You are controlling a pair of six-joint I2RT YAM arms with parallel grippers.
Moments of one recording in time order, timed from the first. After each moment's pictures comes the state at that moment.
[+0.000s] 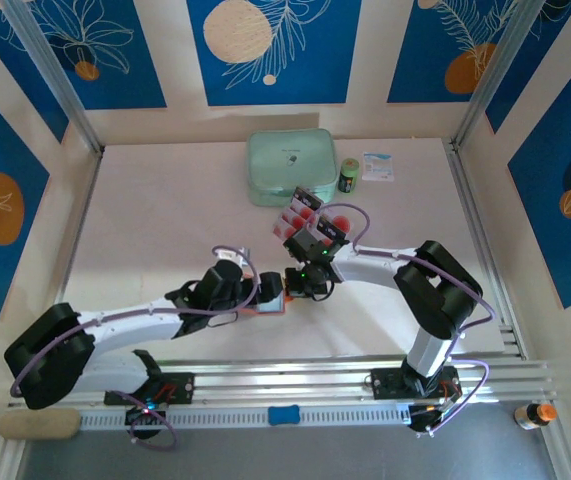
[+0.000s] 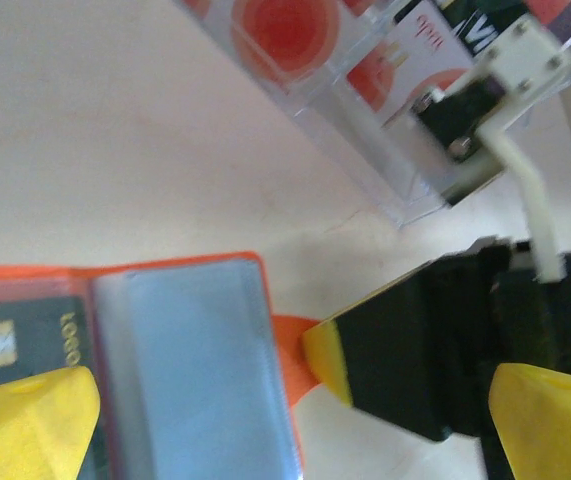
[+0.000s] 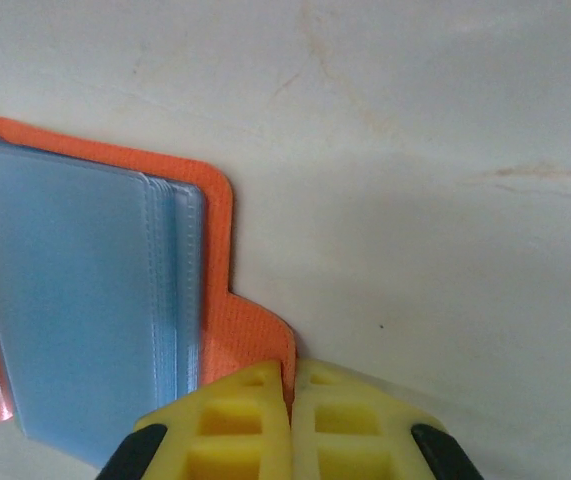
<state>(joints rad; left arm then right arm) -0.87 1.23 0.45 0.17 -0.05 -0.87 0.78 1.72 0.95 -0.46 -0.20 0.71</state>
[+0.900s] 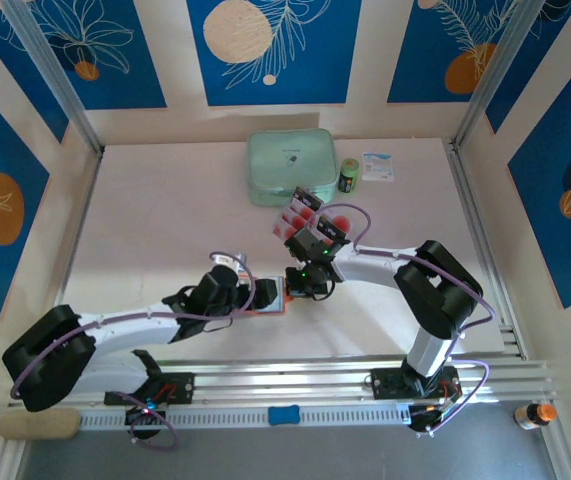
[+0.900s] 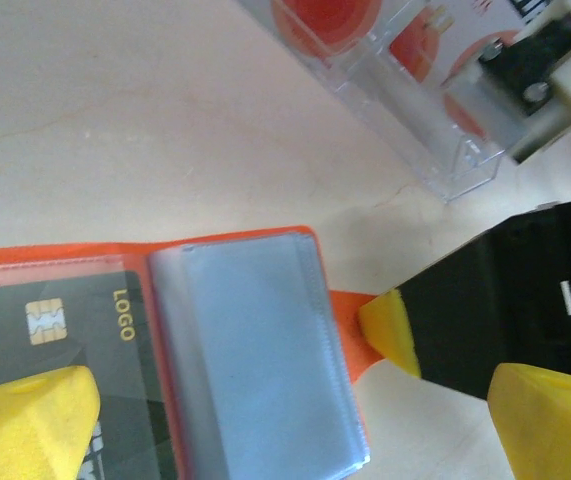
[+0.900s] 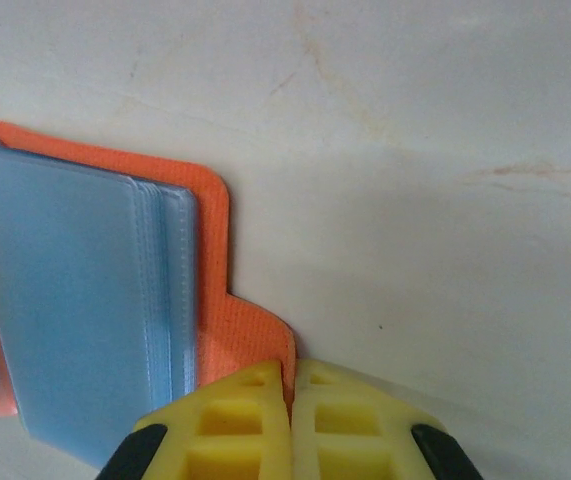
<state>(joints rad) -0.85 1.23 0.39 0.20 -0.06 -0.80 0.77 1.72 0.95 -0.45 -0.21 0.72</state>
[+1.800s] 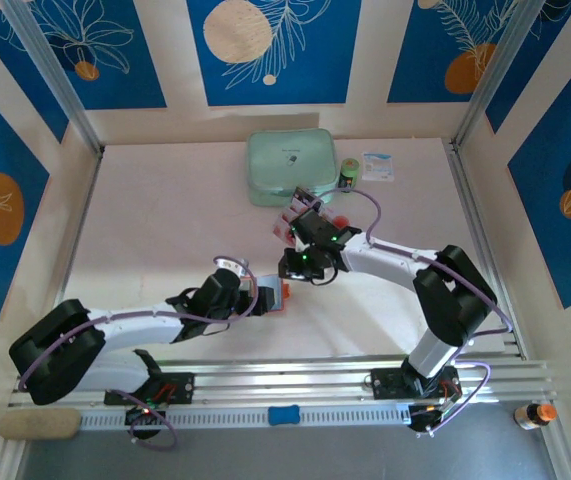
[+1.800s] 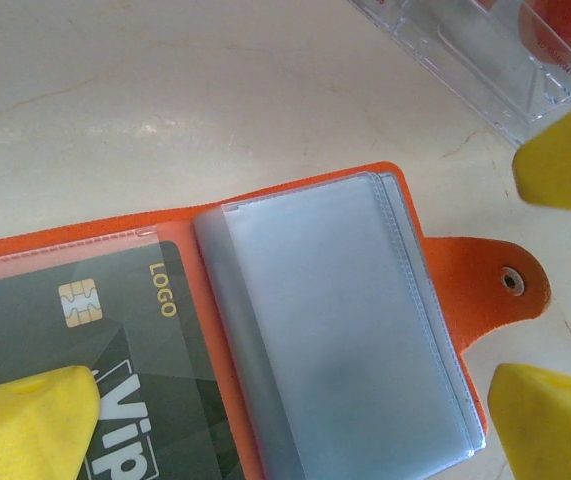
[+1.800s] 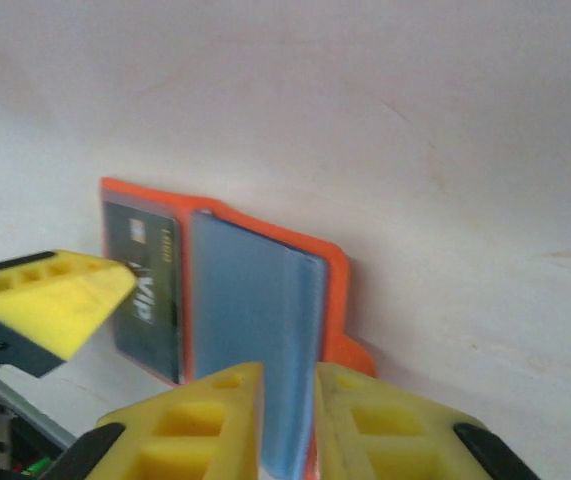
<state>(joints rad) -0.85 1.27 0.37 0.18 -0.07 -0.71 0.73 1.65 1.05 -0.47 -0.29 0.74</state>
